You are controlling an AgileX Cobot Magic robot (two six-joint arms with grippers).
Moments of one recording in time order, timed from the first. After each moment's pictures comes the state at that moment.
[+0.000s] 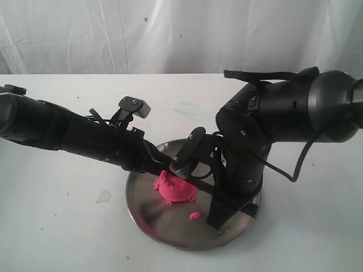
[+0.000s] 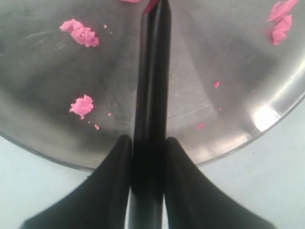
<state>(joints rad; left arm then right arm) -0.31 1.93 -1.03 -1.56 0.65 1.69 0.71 1.75 -1.06 -0.21 0.83 -0.17</state>
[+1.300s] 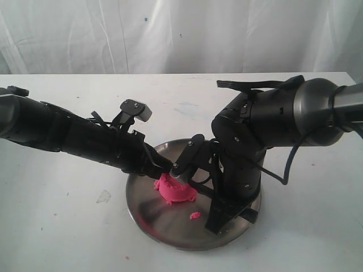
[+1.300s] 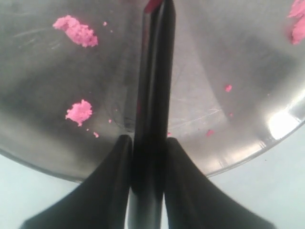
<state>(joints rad) -0.31 1.94 -1.03 -1.54 0.64 1.69 0.71 1.80 -1.06 -0.21 0.82 -0.17</state>
